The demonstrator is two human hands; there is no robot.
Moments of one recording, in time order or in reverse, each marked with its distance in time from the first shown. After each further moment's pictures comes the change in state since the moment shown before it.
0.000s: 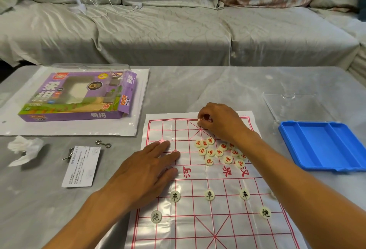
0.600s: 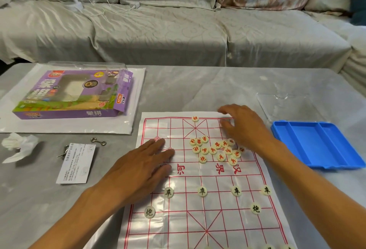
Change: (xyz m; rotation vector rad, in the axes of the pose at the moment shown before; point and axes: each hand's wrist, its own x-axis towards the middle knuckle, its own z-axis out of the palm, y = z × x) left_hand 0.000 -0.001 0.002 -0.029 -0.016 -0.007; right_hand -0.045 0.029 -0.032 -0.042 0.043 0.152
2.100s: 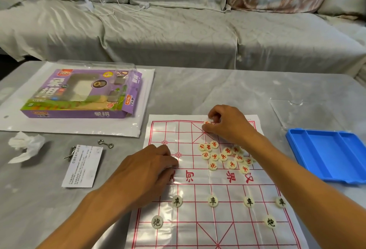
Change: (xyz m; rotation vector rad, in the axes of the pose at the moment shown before) left_hand 0.004 -0.007 -0.005 -0.050 0.157 0.075; right_hand 0.046 -0.033 0.032 0.213 -0.090 0.024
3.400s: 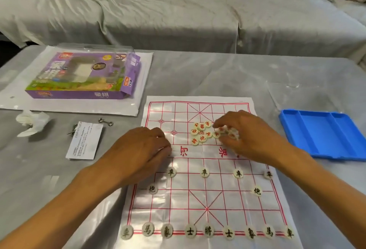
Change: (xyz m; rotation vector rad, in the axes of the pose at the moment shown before) left_hand -0.015 0.008 -0.001 0.069 -0.017 0.047; right_hand -0.105 -0.001 -0.040 -0.179 -0.139 -0.188
